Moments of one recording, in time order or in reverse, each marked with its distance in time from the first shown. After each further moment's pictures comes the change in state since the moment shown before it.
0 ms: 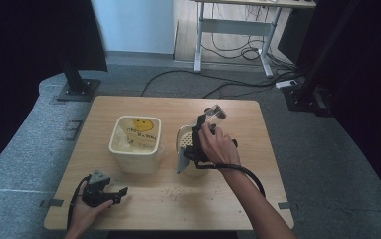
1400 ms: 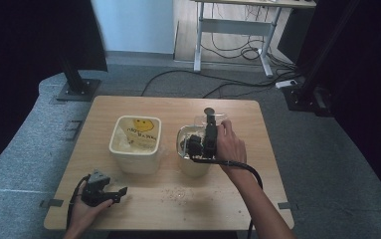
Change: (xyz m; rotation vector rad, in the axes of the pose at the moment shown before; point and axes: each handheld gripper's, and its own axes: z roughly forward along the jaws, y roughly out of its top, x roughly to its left) left arm 0.002 0.001 0.001 0.005 -0.003 -0.006; right arm -0.016 -0.027 0.006 -0.133 0.282 0.712
